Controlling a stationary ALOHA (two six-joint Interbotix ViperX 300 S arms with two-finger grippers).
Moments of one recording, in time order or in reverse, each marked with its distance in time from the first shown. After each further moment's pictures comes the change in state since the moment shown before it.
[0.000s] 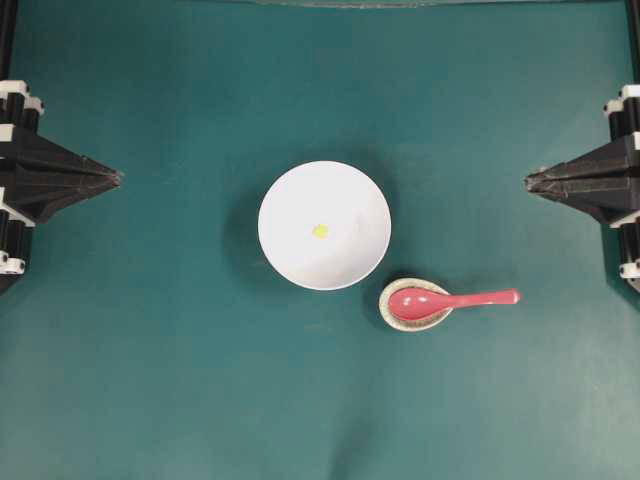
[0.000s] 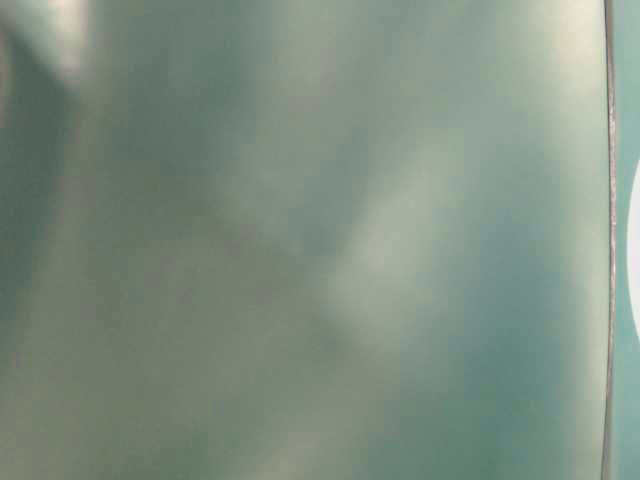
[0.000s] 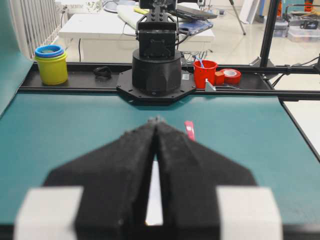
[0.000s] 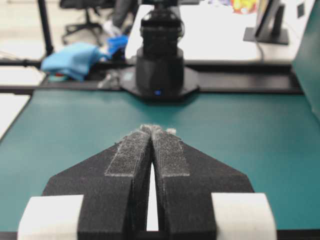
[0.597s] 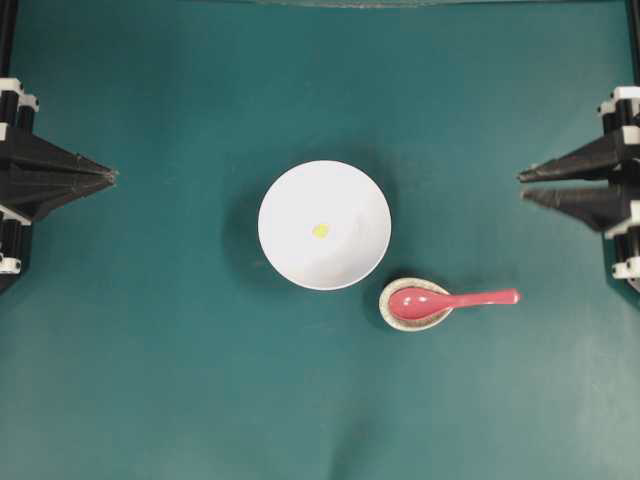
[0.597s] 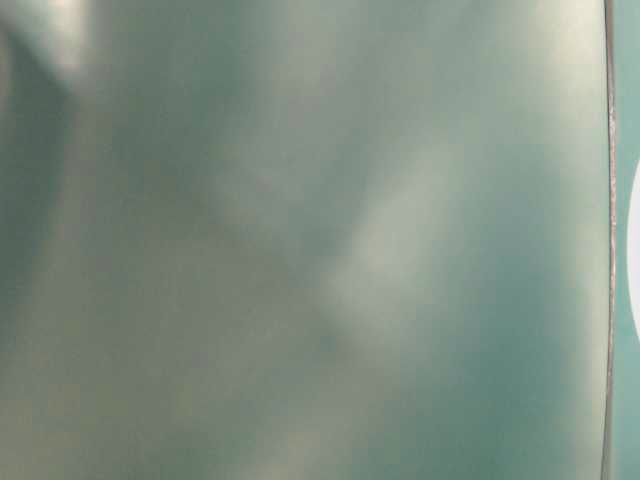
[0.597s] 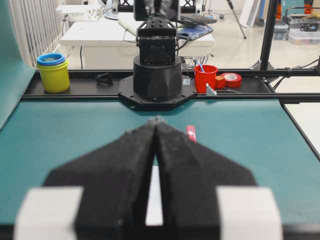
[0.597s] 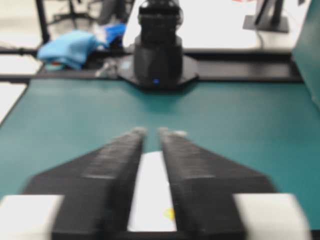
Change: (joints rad) left arm 0.000 -0.017 0.000 0.015 0.002 0.009; right arm 0.003 0.032 0.000 0.000 0.011 -0.002
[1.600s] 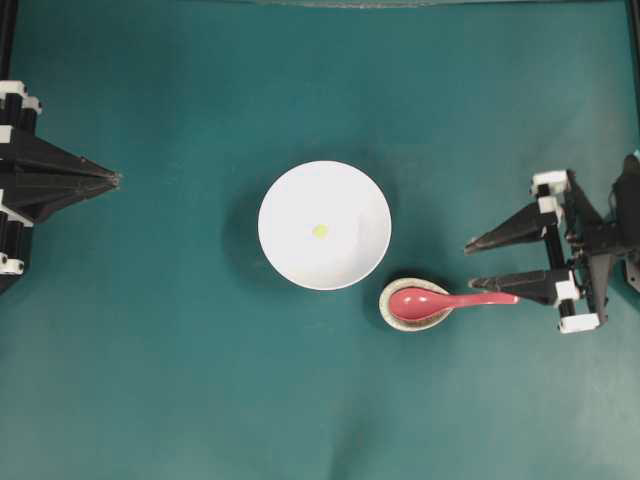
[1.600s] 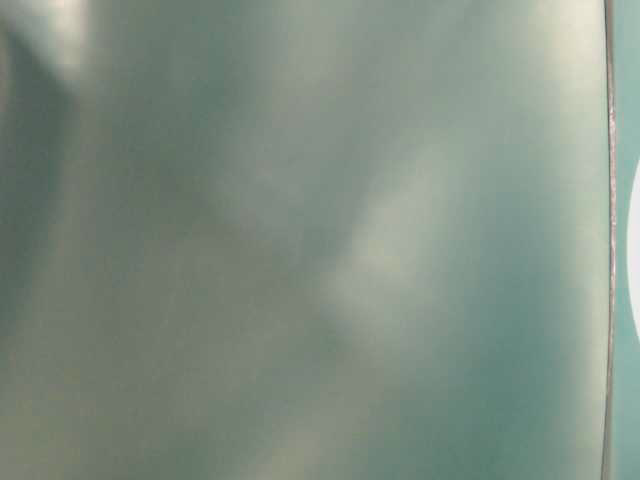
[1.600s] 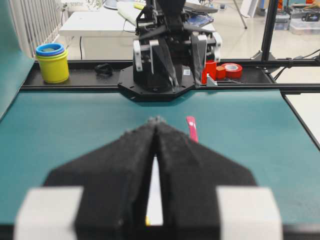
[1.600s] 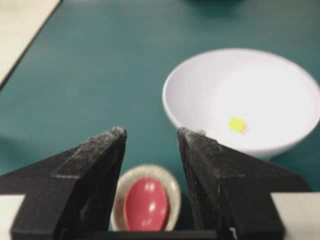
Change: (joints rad) left arm 0.000 0.006 0.000 0.000 0.025 0.002; right arm 0.195 0.469 0.149 0.133 -0.451 0.012
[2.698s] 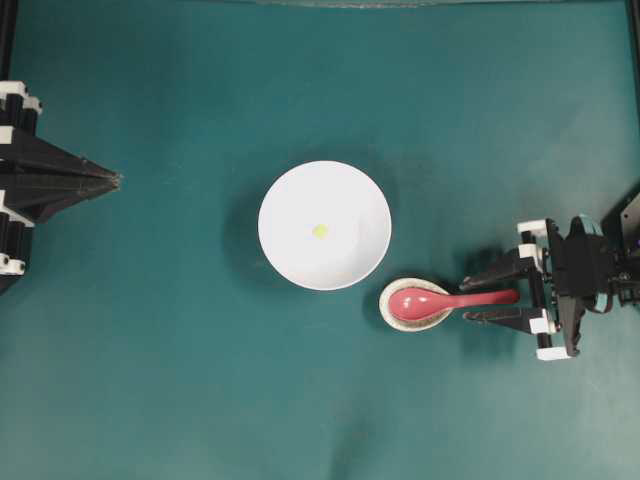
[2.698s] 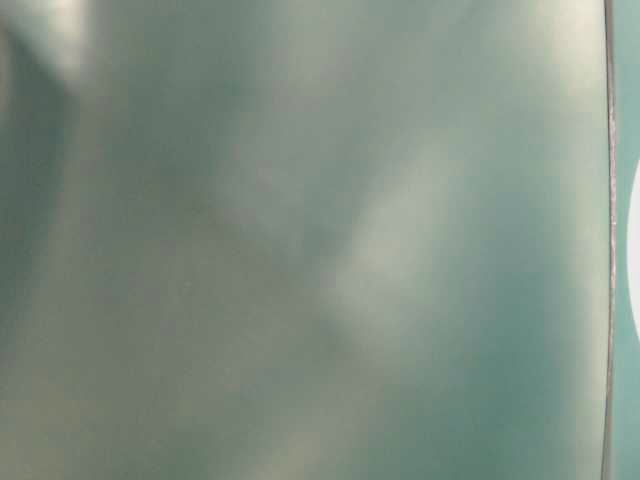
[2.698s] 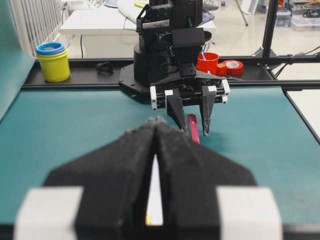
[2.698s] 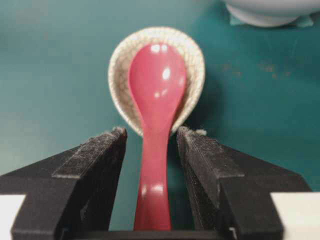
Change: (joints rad) left arm 0.000 0.002 0.000 0.000 0.008 0.009; right arm 0.239 0.541 0.040 0.245 -0.367 0.034
